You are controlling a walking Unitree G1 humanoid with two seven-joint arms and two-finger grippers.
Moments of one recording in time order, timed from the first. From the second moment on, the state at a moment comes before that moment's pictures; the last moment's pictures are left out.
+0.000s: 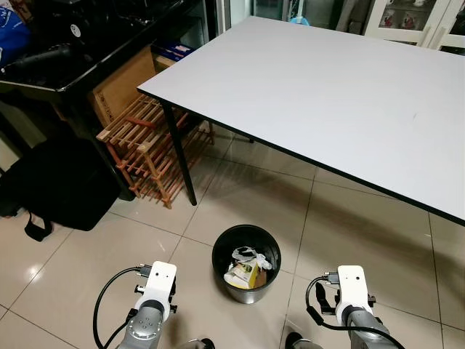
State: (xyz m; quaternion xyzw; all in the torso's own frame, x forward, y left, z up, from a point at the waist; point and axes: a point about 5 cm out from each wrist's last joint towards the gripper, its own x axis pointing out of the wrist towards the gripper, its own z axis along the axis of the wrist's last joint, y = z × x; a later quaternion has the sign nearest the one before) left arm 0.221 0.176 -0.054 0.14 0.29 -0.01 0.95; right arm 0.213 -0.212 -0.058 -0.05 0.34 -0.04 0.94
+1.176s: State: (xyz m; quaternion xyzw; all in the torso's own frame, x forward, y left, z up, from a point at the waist) left arm 0.211 0.177 -0.056 0.14 0.27 -0.02 0.95; right arm 0.190 -0.214 -0.067 -0.05 0.34 -0.03 0.94
